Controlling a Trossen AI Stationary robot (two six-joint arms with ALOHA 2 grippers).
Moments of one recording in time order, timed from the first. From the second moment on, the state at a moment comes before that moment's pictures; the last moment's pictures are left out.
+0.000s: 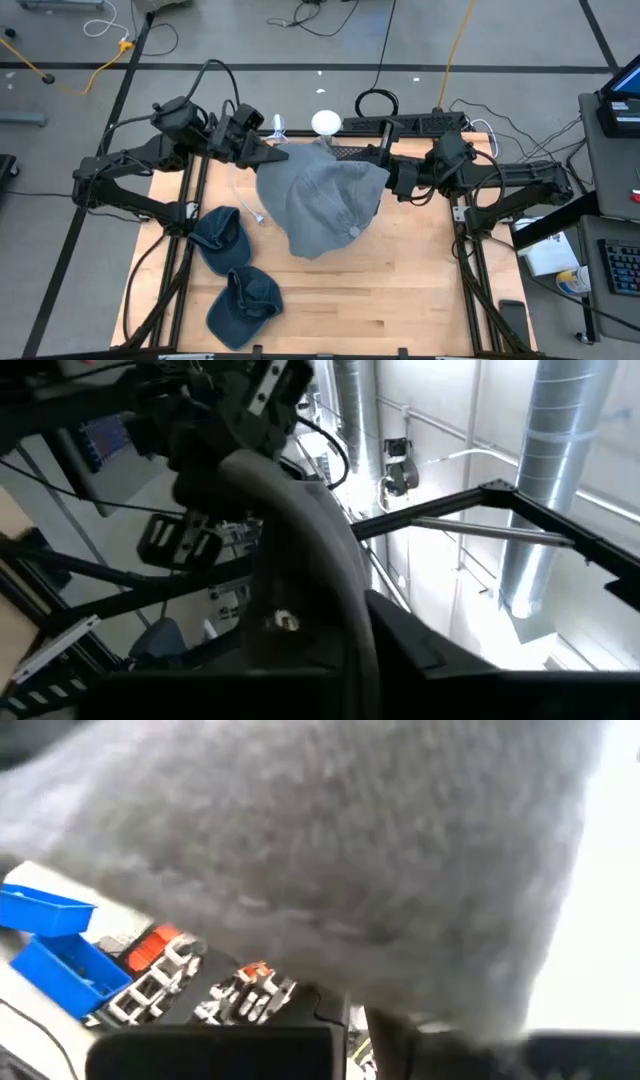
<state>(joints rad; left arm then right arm) 0.19 1.19 1.39 0.10 0.48 -1.44 0.04 1.31 1.30 0.43 -0.06 -0.78</state>
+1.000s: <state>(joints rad) 0.54 1.19 1.39 0.39 0.65 -1.12 0.15 1.10 1.30 -0.01 0.62 0.21</state>
